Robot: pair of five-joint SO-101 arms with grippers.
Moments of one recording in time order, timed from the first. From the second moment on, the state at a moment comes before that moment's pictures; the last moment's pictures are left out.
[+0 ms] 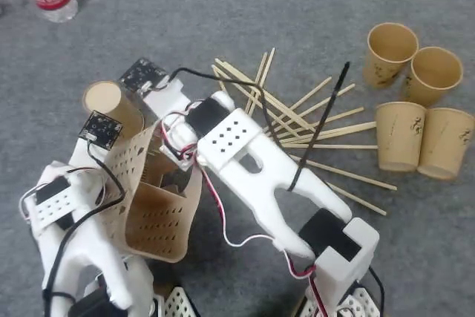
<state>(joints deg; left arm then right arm) -39.4 -29.3 64.7 45.5 -47.0 -51.4 12.7 -12.0 76.0 6.3</state>
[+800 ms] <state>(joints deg) -36.7 -29.1 44.5 46.0 21.0 -47.6 8.4 -11.9 83.2 6.3</state>
